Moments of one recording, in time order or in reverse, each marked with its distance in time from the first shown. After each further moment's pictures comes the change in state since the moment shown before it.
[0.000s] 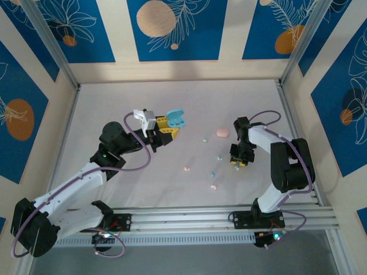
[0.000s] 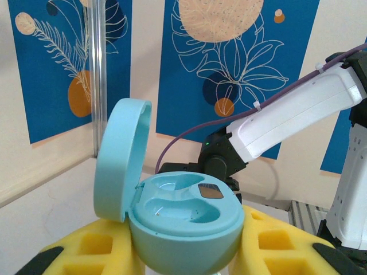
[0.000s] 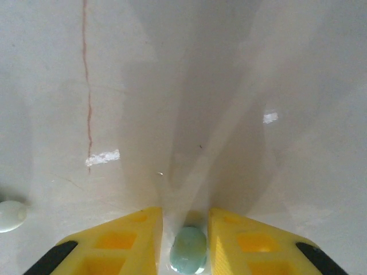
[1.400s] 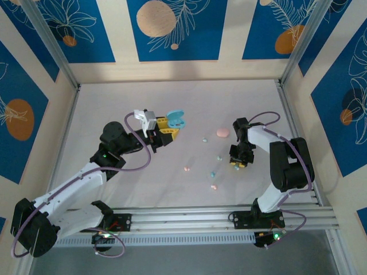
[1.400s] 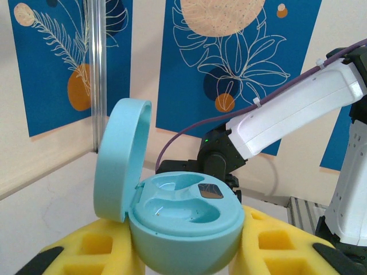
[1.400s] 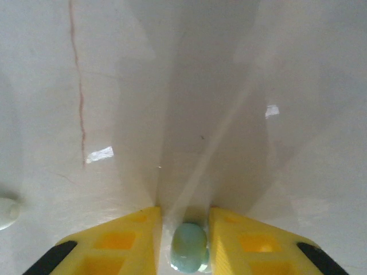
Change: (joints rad) left arm 0.000 -0.001 0.000 -0.022 0.000 0.000; right arm 0.006 0.008 -0.005 -0.011 -0.009 0.019
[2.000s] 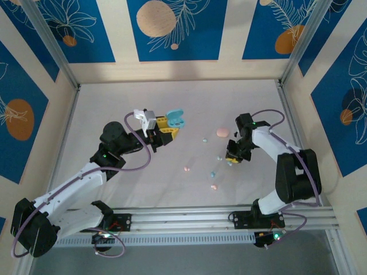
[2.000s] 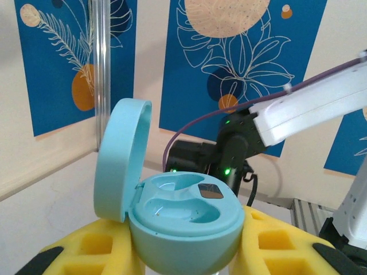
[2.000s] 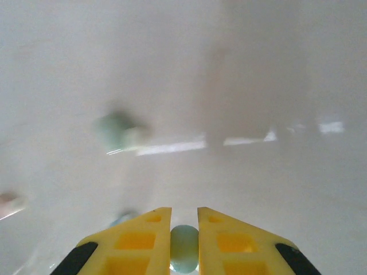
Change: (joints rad) left arm 0.000 0.000 0.000 0.000 -0.019 -0.003; right arm 0.006 -0.155 0.032 -0.020 -0.262 0.001
